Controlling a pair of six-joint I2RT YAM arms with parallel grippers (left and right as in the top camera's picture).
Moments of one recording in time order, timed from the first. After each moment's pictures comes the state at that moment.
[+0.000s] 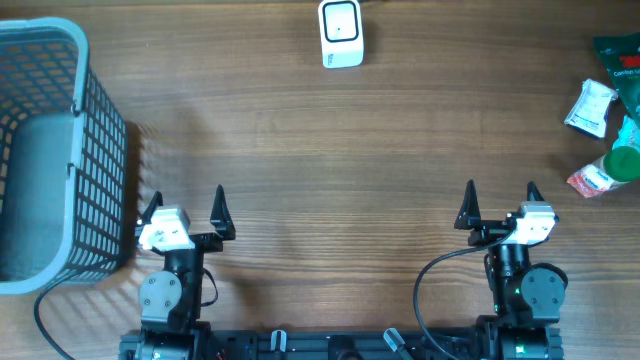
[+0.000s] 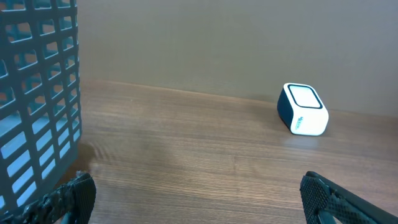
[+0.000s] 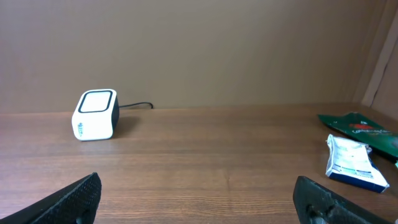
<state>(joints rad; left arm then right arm) -0.10 0.01 0.02 -0.06 -0.15 -0.14 -0.03 0.01 0.01 0.00 0.00 0.02</state>
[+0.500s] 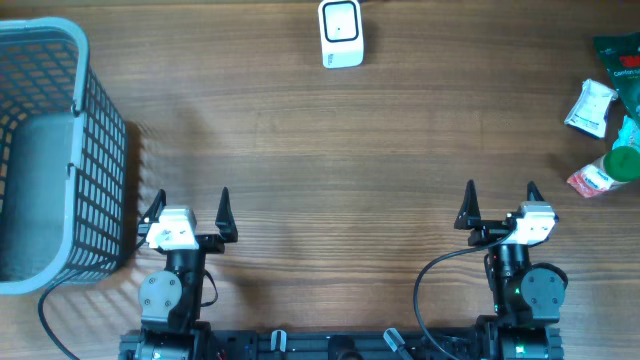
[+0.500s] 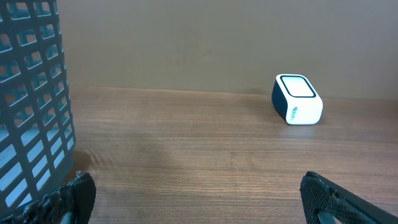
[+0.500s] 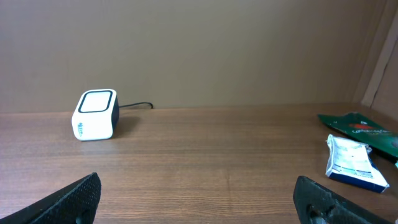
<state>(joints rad) -0.10 0.01 0.02 -0.07 -0.11 -0.07 -0.03 0.01 0.01 0.00 0.00 0.02</state>
